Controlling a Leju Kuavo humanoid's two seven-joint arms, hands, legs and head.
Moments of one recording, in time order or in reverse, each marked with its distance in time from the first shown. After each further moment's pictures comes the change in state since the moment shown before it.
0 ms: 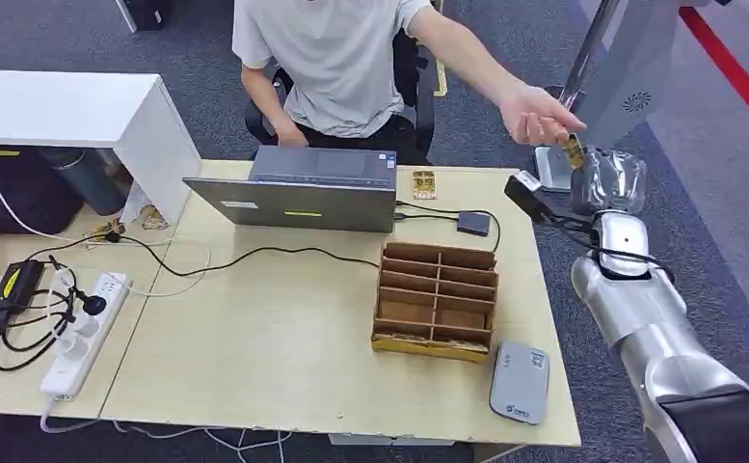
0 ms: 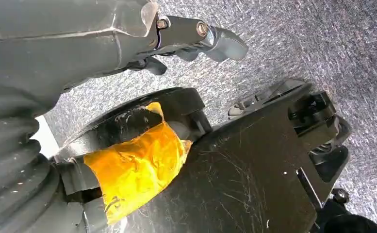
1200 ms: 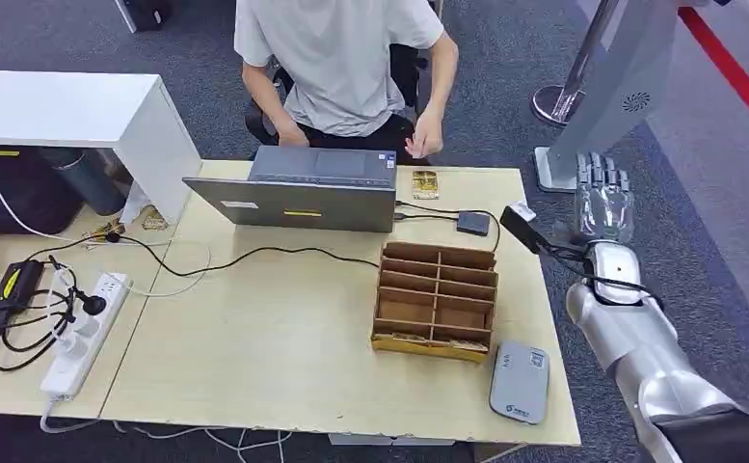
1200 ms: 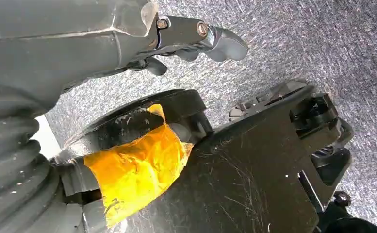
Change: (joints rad) left arm 0.001 0.000 0.000 0.000 0.000 0.011 0.023; right arm 0.073 0.003 -0.015 0.035 -0.041 -0.058 -0.051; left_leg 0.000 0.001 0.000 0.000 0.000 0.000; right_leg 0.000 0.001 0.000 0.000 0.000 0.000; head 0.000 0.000
